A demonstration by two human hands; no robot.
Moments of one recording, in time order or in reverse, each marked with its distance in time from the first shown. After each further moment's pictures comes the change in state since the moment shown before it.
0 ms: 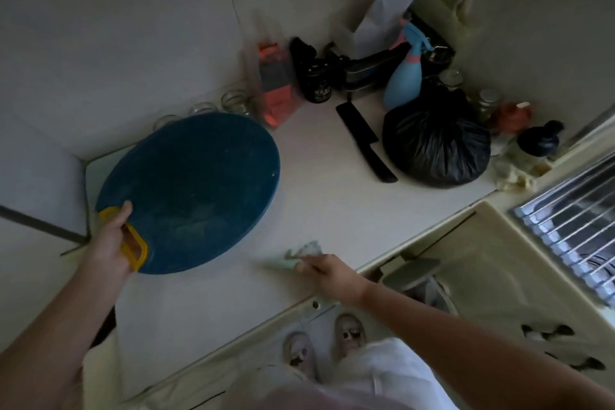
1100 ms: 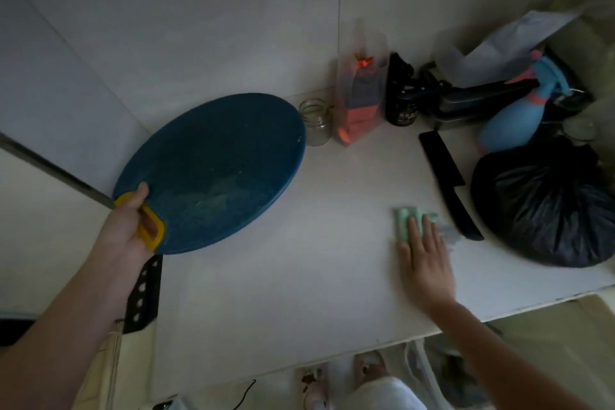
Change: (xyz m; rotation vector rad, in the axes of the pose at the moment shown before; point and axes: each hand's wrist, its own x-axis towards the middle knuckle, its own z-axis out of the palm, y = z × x) left_hand 0.013 0.050 -0.022 -0.141 0.247 -0.003; right_hand 0.076 0.066 -0.067 -0.618 0.528 0.131
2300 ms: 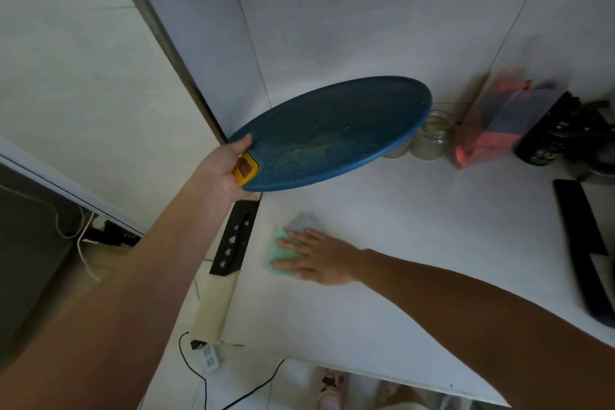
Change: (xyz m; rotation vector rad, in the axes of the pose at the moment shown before) left_hand -0.010 0.052 -0.023 -0.110 0.038 -0.168; right_hand 0.034 -0.269 0.099 -0.344 -0.708 -1.452
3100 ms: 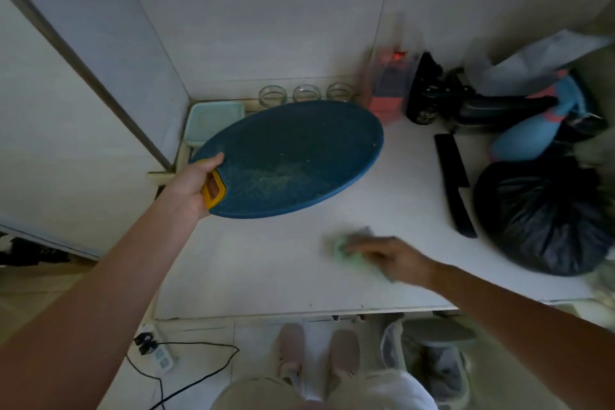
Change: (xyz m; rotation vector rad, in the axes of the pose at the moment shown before) left_hand -0.014 -0.088 0.024 0.186 -0.151 -0.025; right_hand -0.260 -0.031 0.045 0.807 0.433 0.542
